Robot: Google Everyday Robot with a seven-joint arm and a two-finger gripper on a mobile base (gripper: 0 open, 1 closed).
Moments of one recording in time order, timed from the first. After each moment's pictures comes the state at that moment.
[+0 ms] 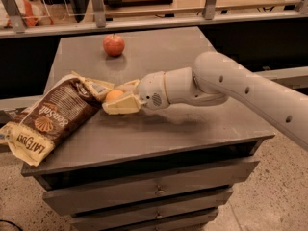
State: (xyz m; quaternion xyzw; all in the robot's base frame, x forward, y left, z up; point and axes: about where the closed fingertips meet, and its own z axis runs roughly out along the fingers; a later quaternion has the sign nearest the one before) arm 0.545 0.088 0.850 -0.48 0.65 0.42 0.41
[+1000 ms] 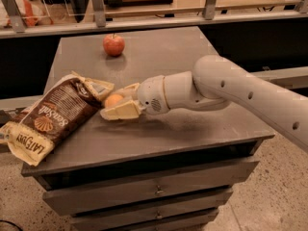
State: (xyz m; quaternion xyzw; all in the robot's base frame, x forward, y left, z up) arm 0.529 0.089 0.847 -0.49 0.65 0.41 0.41
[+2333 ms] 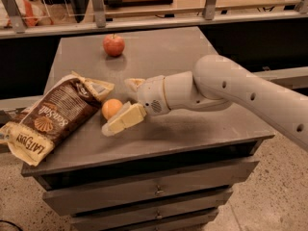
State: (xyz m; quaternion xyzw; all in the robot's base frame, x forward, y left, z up) arm 0.524 0.088 0.850 -0.50 0.65 0.40 0.42
